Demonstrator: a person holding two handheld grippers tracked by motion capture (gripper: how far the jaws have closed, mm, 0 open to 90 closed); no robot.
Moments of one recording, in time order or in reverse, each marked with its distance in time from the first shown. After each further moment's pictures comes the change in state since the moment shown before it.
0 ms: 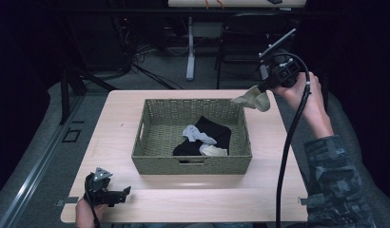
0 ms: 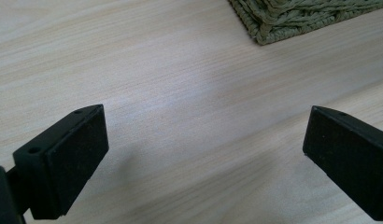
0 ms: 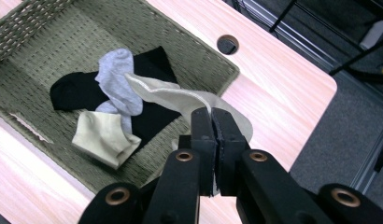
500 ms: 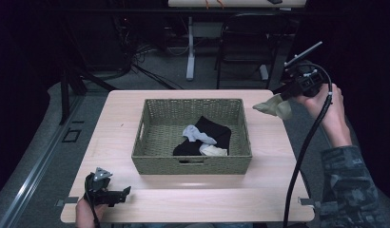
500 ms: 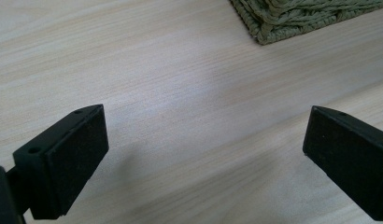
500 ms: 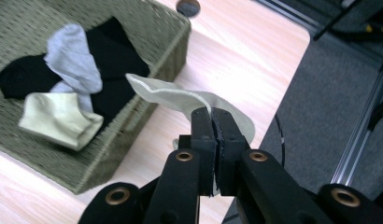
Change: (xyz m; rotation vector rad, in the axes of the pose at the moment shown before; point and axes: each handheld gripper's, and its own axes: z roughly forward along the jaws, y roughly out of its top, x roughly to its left) left arm 0.000 0.000 0.000 0.004 0.002 0.002; right arm -0.049 -0.050 0.009 0.047 -0.054 0.121
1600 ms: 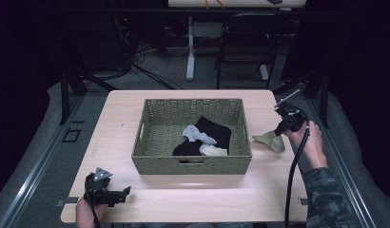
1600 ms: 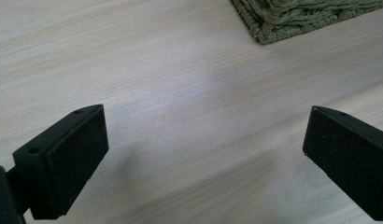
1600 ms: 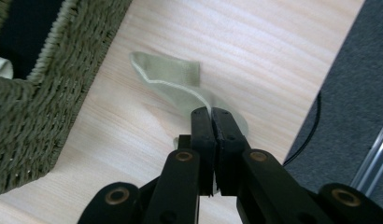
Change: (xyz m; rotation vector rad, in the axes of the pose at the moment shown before) left arm 0.000 0.000 0.000 0.001 0.003 -0.001; right arm -0.021 -0.070 0.146 0.218 0.054 0.099
